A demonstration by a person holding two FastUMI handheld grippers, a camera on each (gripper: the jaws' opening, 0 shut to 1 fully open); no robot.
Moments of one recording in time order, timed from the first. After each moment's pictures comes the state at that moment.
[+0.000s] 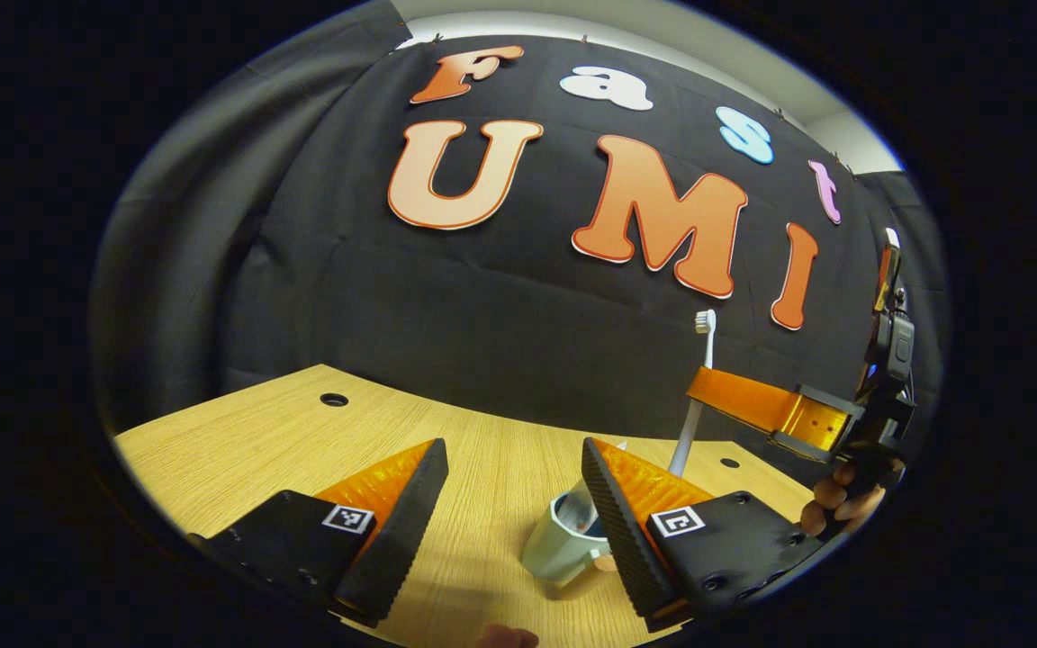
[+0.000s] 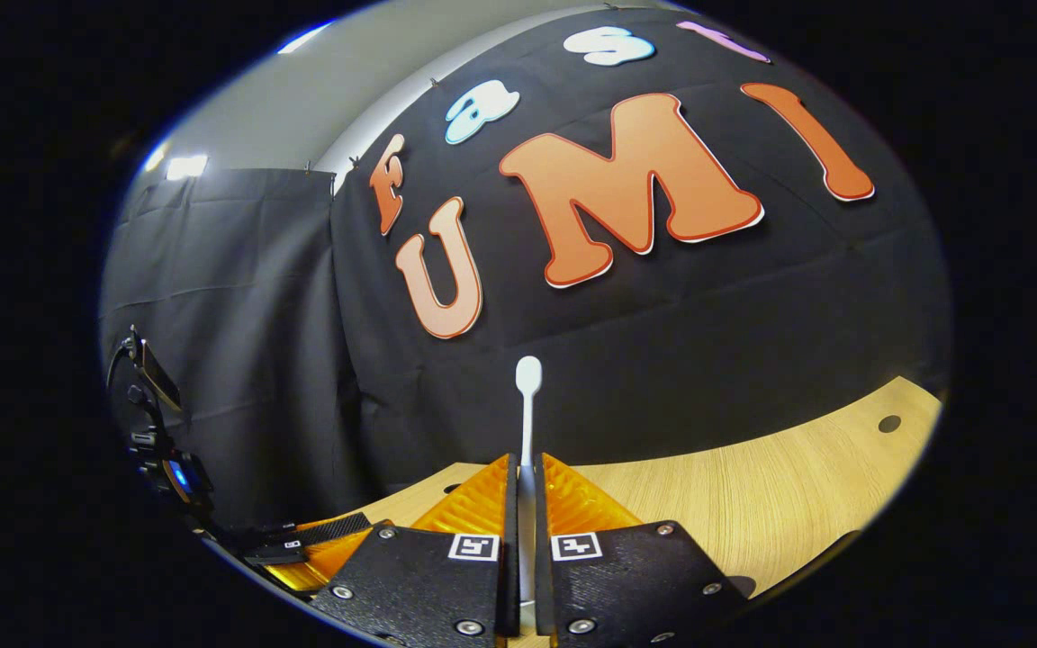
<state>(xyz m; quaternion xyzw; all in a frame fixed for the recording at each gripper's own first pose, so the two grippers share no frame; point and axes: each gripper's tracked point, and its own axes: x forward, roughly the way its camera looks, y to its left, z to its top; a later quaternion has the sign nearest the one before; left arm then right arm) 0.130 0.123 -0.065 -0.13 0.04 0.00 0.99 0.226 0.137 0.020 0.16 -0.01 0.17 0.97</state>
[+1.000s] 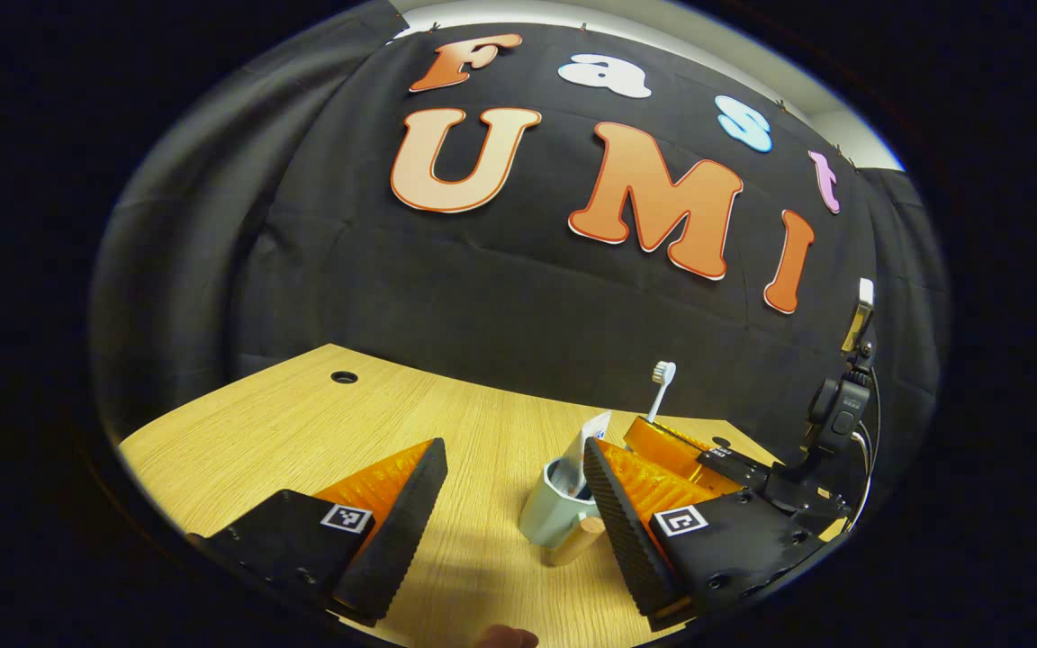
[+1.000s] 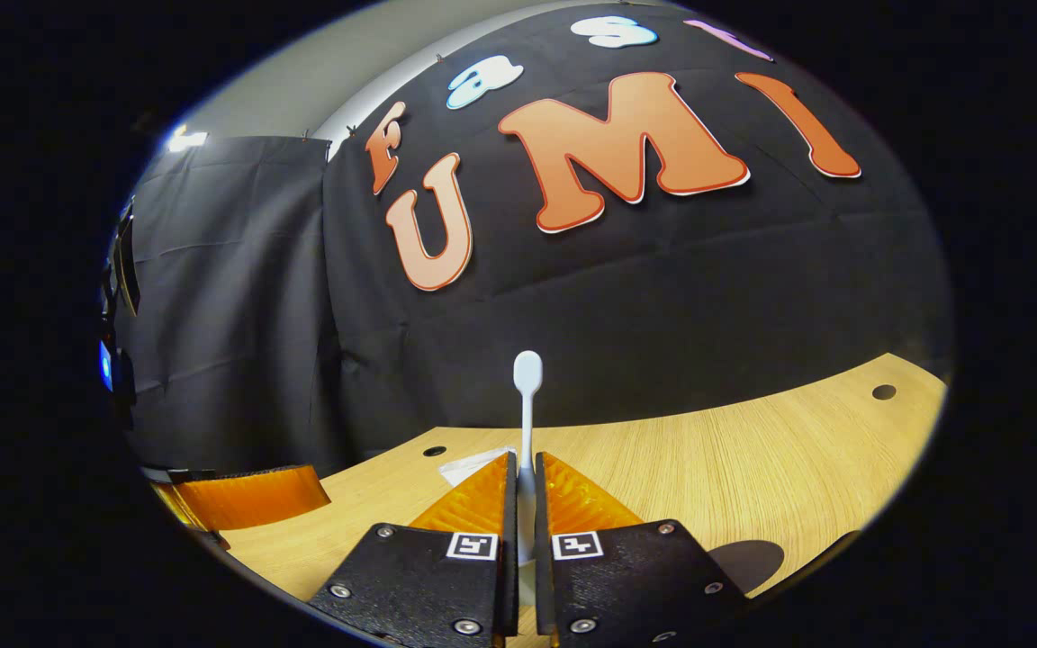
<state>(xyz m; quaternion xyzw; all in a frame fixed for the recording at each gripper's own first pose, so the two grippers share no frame) 0.094 0.107 -0.066 -0.12 0.09 -0.01 0.99 0.212 0.152 -0.050 0.13 0.04 0.15 0.98</state>
